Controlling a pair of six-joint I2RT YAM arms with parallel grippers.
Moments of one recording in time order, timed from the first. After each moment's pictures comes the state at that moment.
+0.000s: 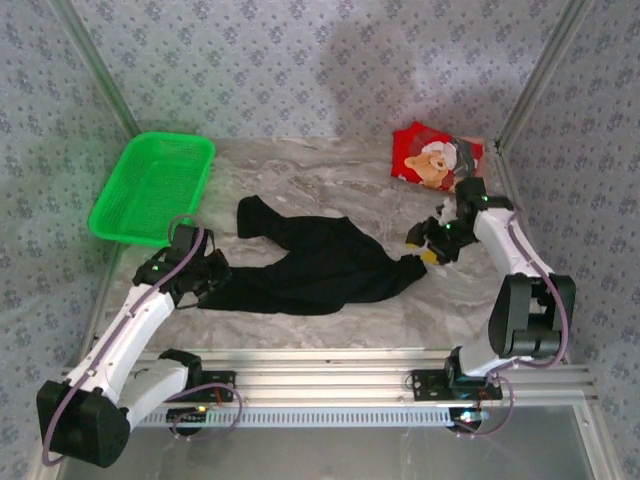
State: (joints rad) left arm -0.28 0.95 0.74 -0.80 0.06 -0.83; right arm -0.03 1.49 1.08 -0.98 -0.56 0.41
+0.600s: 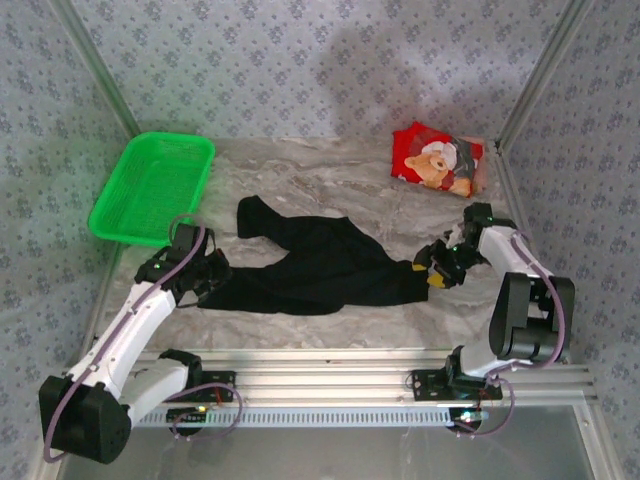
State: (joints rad) left arm -0.27 0.97 0.74 -0.78 0.07 -0.83; right arm -0.12 1.48 0.92 -0.95 -0.51 0.35
